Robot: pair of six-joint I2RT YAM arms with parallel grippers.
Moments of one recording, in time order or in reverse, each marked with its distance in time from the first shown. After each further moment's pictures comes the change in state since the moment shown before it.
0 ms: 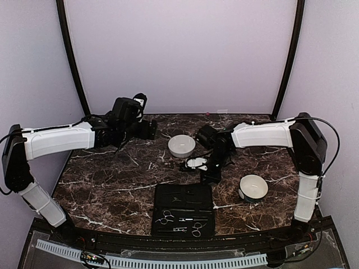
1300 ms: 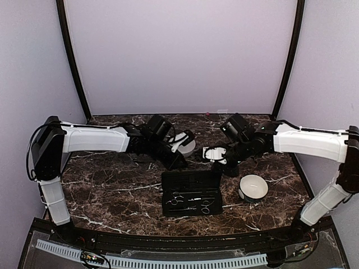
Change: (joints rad) left arm -0.097 0.306 0.172 -0.171 0.750 0.201; right arm 0.008 -0.447 -0.258 0.147 0.128 -0.032
